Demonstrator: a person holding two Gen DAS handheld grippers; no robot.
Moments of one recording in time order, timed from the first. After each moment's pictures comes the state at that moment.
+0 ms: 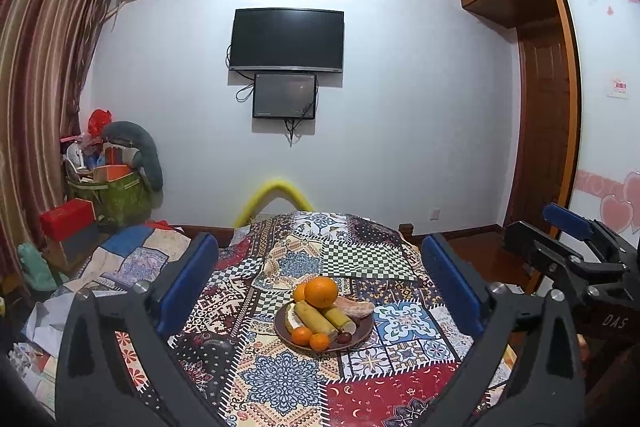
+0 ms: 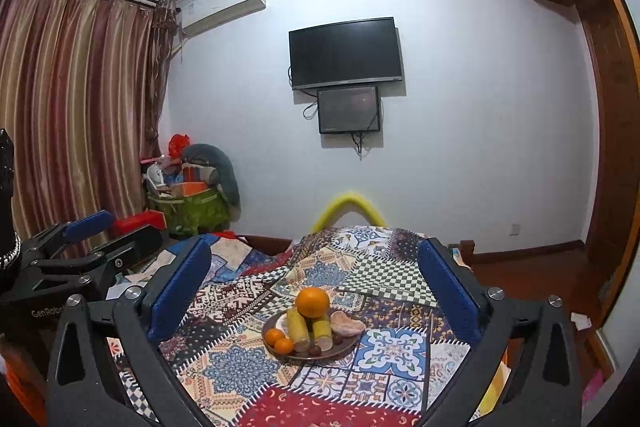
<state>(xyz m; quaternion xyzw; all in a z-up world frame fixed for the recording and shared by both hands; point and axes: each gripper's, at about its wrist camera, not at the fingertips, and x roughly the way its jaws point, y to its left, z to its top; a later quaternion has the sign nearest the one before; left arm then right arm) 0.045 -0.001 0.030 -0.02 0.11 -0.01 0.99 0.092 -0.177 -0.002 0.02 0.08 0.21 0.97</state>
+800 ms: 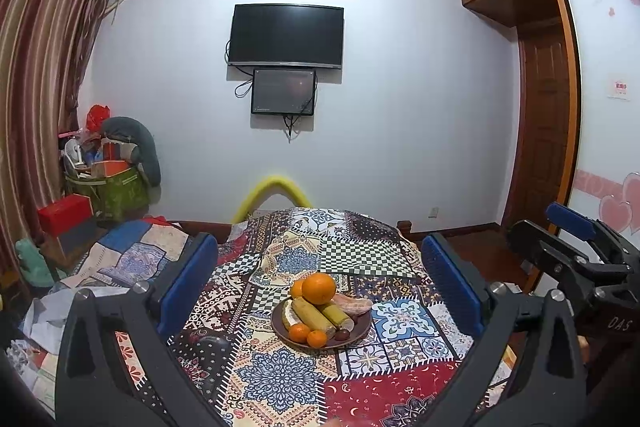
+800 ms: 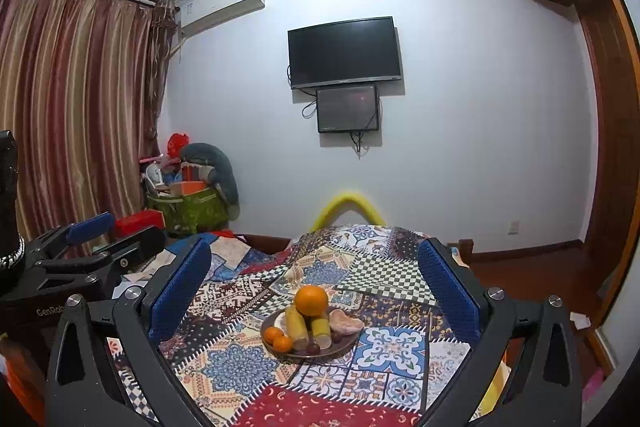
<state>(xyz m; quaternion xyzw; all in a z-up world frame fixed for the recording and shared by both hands) 0.046 0.000 0.027 -0.02 0.11 -0.01 0.99 0.087 -0.177 0.000 0.02 0.08 0.20 0.98</state>
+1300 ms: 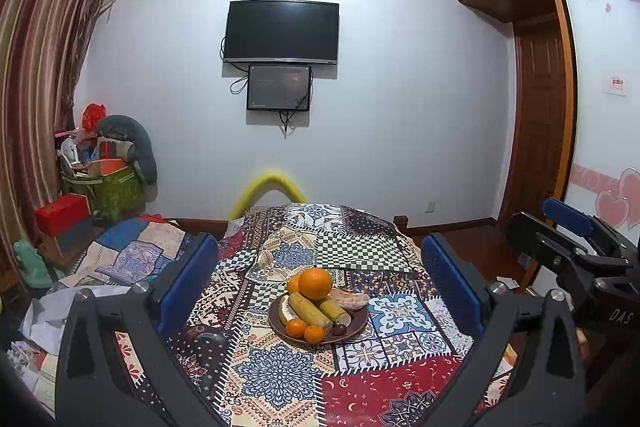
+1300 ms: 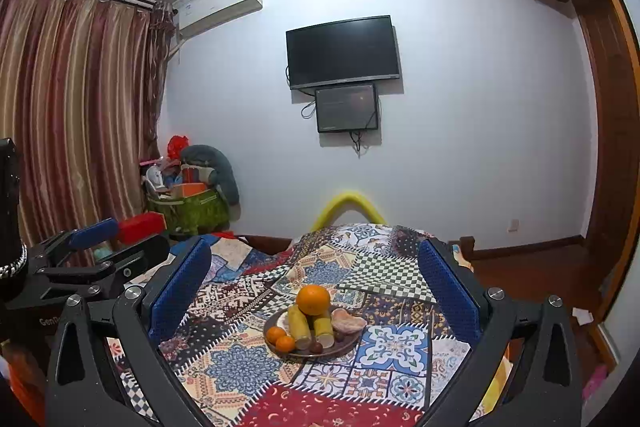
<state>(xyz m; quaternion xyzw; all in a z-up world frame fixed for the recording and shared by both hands) 0.046 -0.003 0.025 -0.02 0.12 -0.02 0.99 0.086 -0.180 0.000 0.03 0.09 0.20 0.97</state>
